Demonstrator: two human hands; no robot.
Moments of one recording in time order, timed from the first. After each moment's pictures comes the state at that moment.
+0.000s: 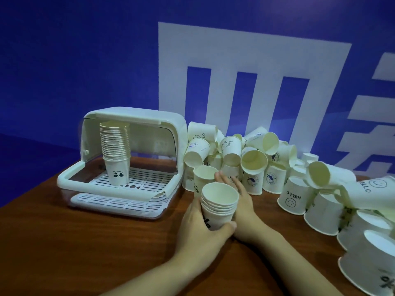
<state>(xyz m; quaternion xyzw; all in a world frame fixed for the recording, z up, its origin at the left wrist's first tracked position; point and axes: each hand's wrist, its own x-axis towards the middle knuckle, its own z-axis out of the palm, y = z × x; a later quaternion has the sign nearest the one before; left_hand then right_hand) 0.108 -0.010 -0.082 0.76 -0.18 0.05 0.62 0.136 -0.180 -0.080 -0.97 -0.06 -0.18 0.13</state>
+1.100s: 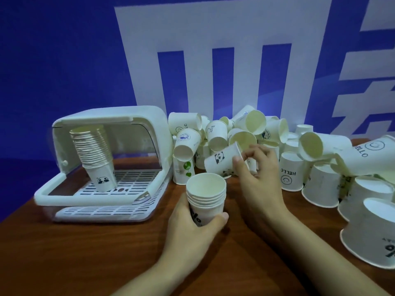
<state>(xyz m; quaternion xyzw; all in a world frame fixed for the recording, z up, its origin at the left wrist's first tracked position) 0.103 -0.003 -0.072 0.78 -0.21 0.02 0.59 0.103 -0.185 -0.038 -0.74 0.08 -0.47 0.47</state>
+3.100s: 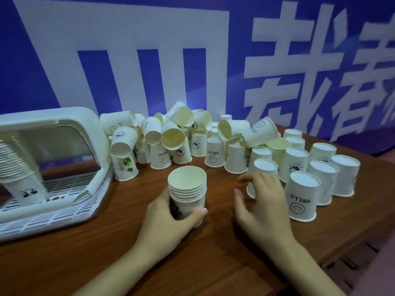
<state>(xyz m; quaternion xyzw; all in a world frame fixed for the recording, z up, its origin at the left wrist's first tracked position) 0.054 -0.023 -0.067 0.77 -0.39 -0.01 0.51 -0.084 -0.192 -0.065 -0.83 0.20 -0.49 0.15</state>
